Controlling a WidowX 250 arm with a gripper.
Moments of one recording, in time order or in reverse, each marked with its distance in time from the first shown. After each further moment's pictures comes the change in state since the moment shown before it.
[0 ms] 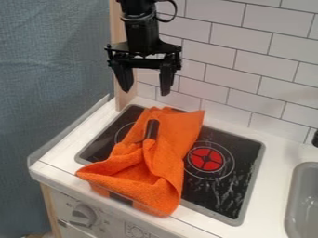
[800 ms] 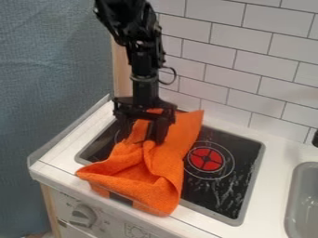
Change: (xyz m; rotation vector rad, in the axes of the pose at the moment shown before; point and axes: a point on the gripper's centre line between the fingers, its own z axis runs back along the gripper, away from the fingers) arm -0.007 0.009 -0.106 0.057 0.206 -0.008
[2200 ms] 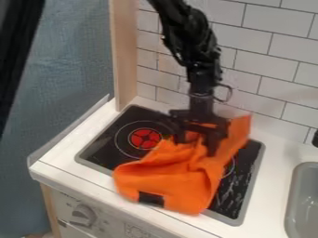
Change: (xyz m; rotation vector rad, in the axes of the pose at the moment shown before) arm 0.024 -0.103 -0.027 -0.046 -0.009 -0.214
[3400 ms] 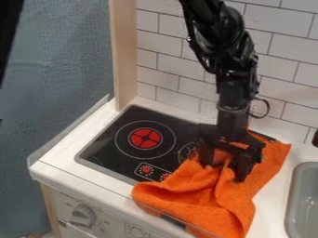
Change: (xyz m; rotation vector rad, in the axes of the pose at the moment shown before) arm -0.046 -0.046 0.020 -0.040 0.040 -0.173
